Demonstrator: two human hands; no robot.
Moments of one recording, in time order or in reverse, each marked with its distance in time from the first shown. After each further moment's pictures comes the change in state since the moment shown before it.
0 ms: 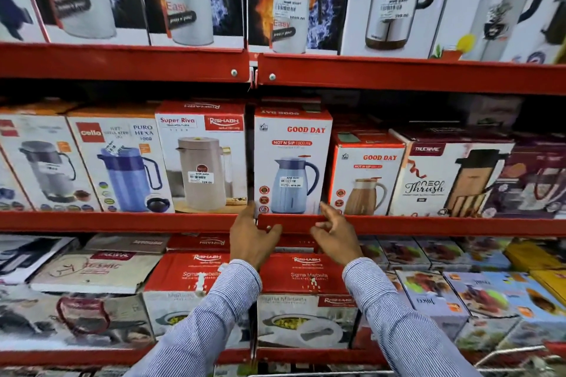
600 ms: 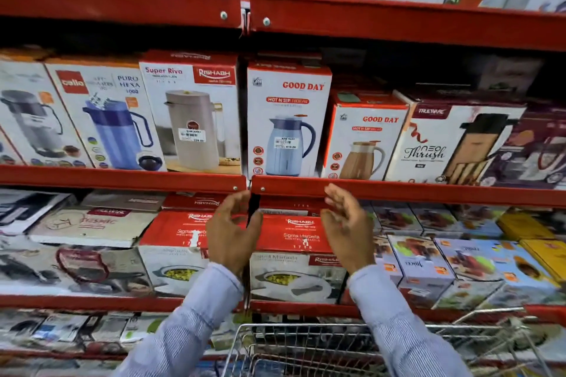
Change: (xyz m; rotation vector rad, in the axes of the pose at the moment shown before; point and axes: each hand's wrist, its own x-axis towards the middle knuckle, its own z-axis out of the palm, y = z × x) left_hand -0.066 -0.024 -0.009 -0.177 0.145 0.049; right_hand -0.068 0.019 -0.014 0.180 0.169 -0.168
